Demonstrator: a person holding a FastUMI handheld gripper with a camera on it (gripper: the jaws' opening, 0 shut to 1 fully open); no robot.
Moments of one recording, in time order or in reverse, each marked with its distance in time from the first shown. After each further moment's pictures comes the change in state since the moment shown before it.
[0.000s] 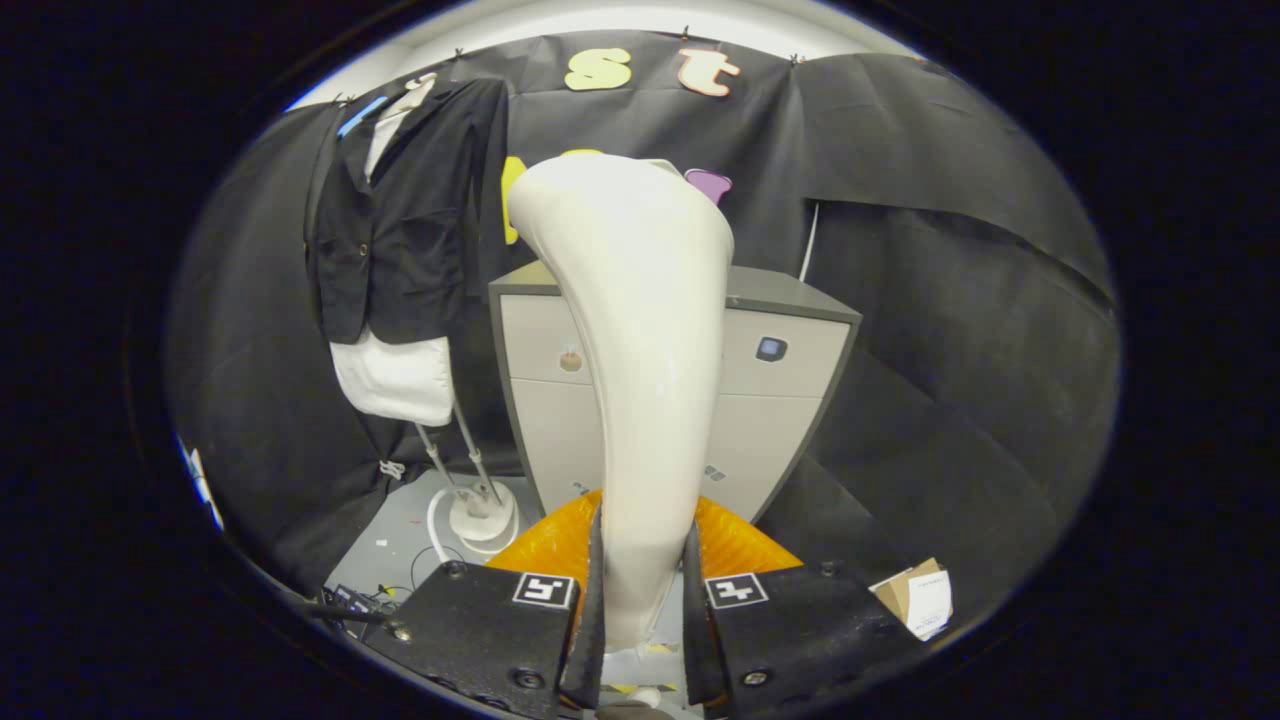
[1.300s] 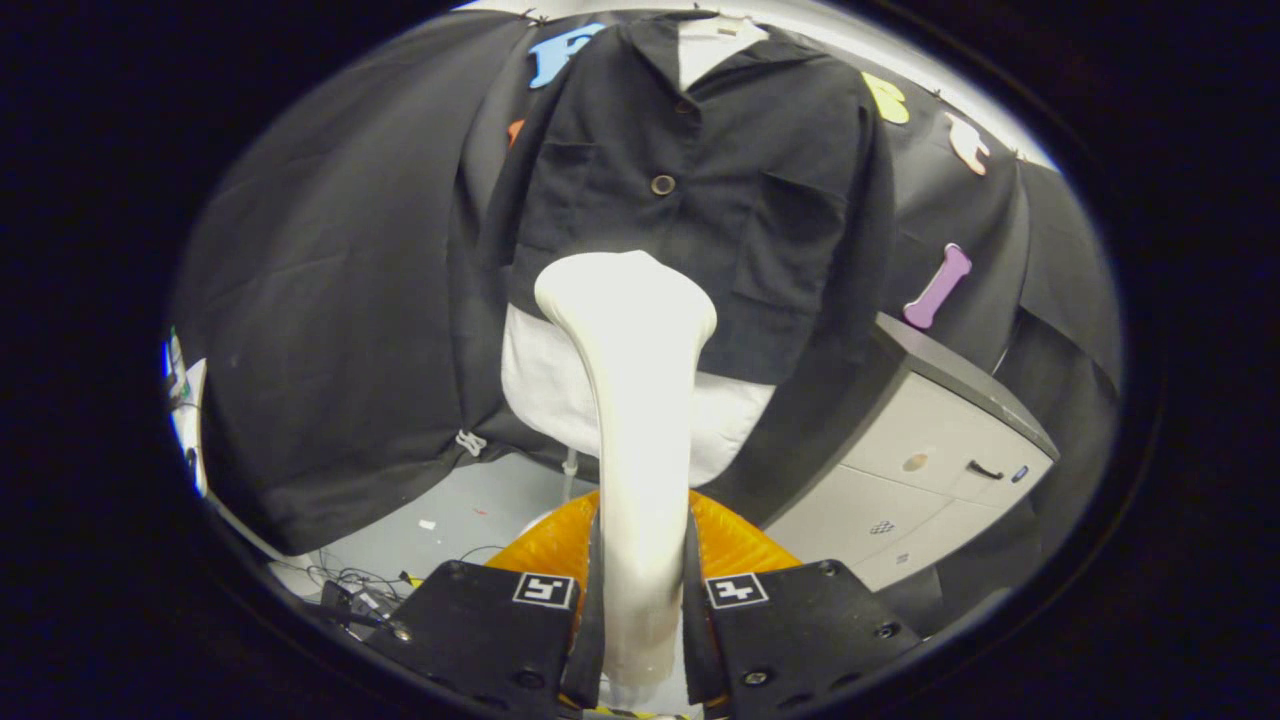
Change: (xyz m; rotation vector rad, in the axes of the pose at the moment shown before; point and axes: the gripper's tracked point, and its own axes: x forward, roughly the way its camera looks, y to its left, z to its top) arm 0.093 0.398 0.011 -0.334 -0.025 0.219
